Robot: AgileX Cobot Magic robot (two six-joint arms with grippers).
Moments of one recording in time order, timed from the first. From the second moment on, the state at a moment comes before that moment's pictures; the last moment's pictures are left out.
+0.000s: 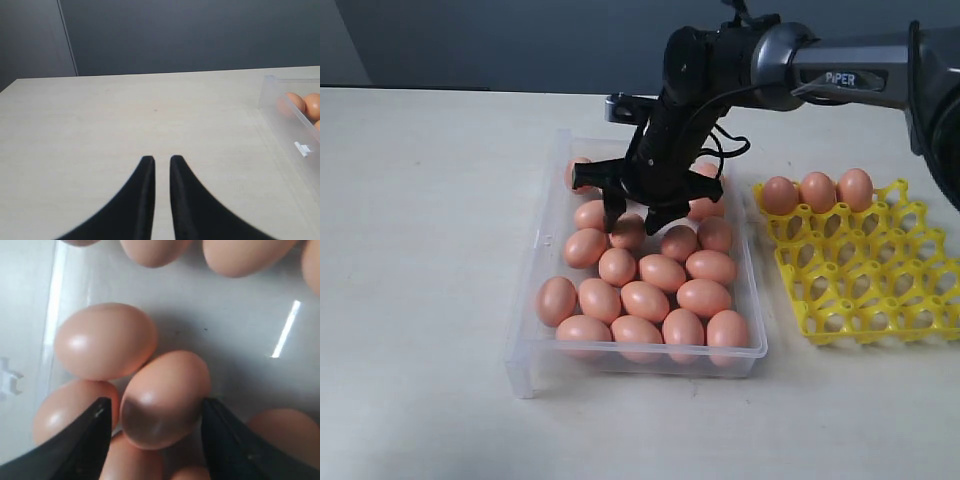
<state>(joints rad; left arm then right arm) 0.09 0.03 -0.01 0.14 0.25 -0.12 0.56 2.21 -1.68 0.31 0.89 0.21</state>
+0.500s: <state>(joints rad) 0.09 0.03 -0.01 0.14 0.25 -0.12 0.56 2.27 -1.68 0.31 0.89 0.24</state>
